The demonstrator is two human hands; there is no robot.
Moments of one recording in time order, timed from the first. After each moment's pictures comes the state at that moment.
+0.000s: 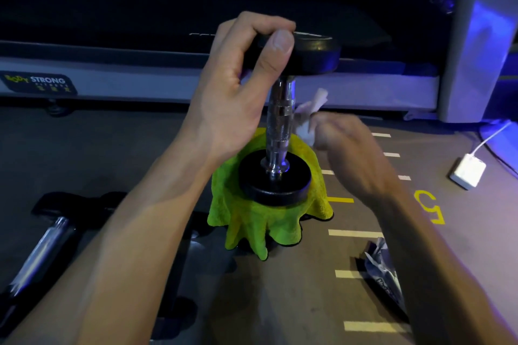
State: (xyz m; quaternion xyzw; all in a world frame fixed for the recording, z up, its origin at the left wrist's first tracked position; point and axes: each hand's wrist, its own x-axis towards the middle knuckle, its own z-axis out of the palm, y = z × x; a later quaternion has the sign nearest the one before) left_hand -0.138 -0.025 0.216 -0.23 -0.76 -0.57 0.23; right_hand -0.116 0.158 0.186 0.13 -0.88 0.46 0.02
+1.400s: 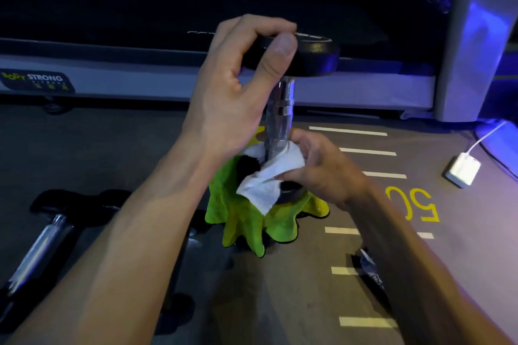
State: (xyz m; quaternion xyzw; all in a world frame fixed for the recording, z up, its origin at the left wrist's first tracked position) left_hand -0.135 -0.019 0.216 -0.22 -0.76 -0.56 0.26; right_hand -0.116 0.149 0.159 0.15 -0.78 0.58 -0.15
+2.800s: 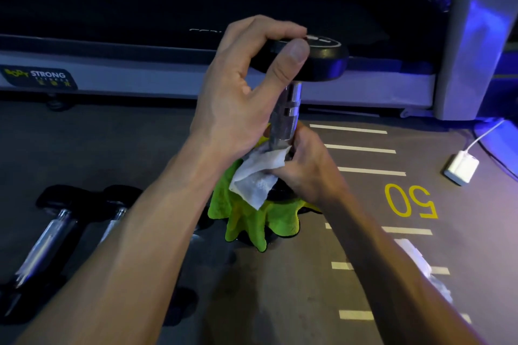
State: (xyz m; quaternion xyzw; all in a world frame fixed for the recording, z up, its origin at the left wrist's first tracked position) left_hand -0.130 -0.019 0.213 -0.22 -0.75 -0.58 0.25; right_hand -0.115 0.127 0.142 0.10 -0.85 0.52 -0.01
